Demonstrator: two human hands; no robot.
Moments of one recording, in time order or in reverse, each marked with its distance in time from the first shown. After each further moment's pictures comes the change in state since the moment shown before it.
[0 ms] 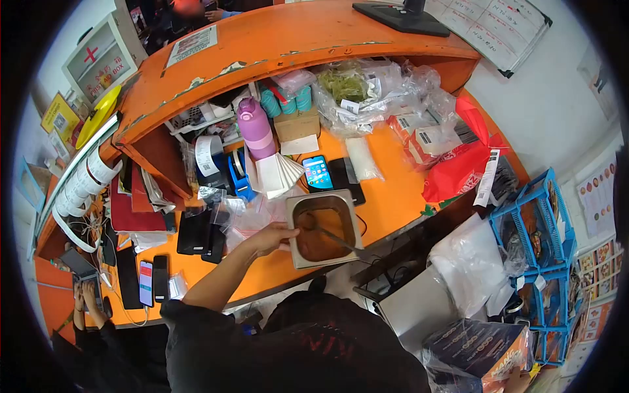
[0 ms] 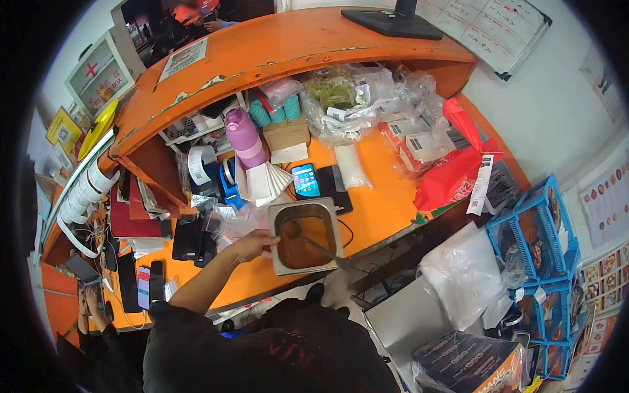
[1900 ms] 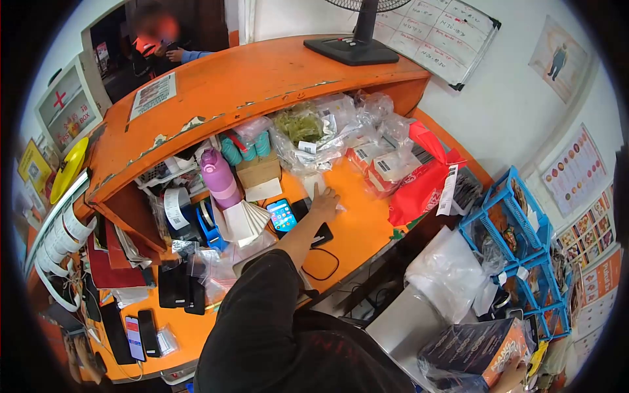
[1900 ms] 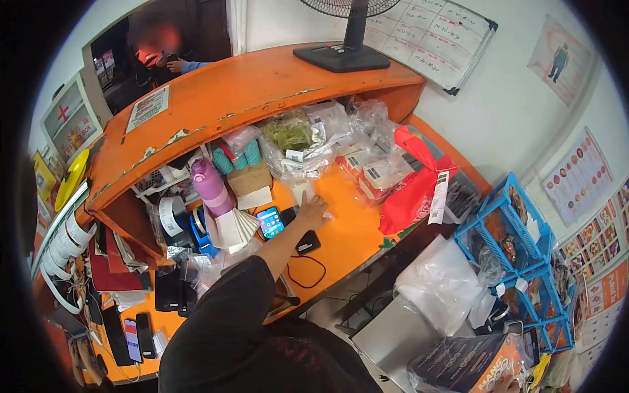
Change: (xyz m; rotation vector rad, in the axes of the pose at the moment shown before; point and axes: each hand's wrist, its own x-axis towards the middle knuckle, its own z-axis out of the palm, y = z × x) left_hand 0.271 0.090 0.098 1.779 0.293 0.630; right_hand -0.037 -0.013 0.041 0.244 0.468 0.130
